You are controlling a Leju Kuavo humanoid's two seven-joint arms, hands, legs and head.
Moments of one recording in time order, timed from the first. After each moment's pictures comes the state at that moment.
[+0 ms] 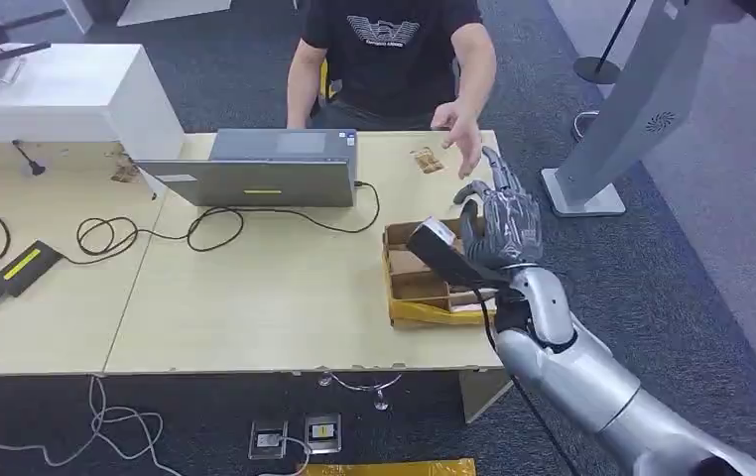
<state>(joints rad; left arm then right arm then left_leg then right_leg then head) -0.16 -0.13 1.51 -0.15 -0.59 0.47 0.06 -0.72 -0.26 0.86 -1.24 0.80 -0.64 0.39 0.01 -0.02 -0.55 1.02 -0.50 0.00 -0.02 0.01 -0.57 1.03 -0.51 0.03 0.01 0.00</state>
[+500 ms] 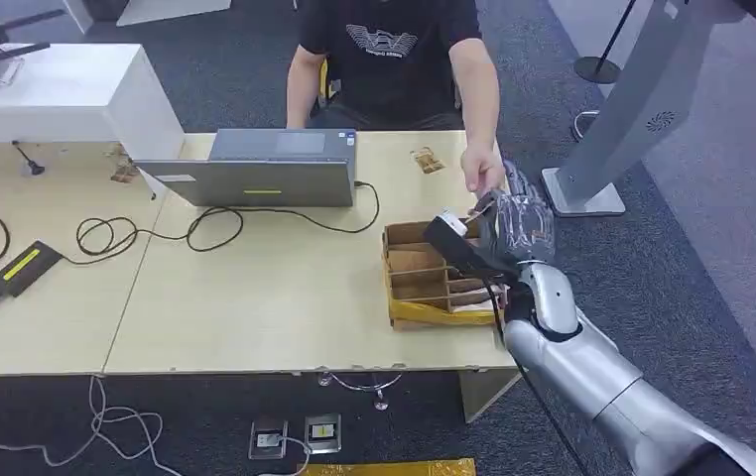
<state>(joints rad) -0.17 -0.14 1.49 -0.15 -0.60 0.47 0.07 -0.74 -0.25 0.86 -1.08 0.79 -0.62 0.43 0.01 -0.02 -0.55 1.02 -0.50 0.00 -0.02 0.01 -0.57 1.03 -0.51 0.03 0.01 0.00</state>
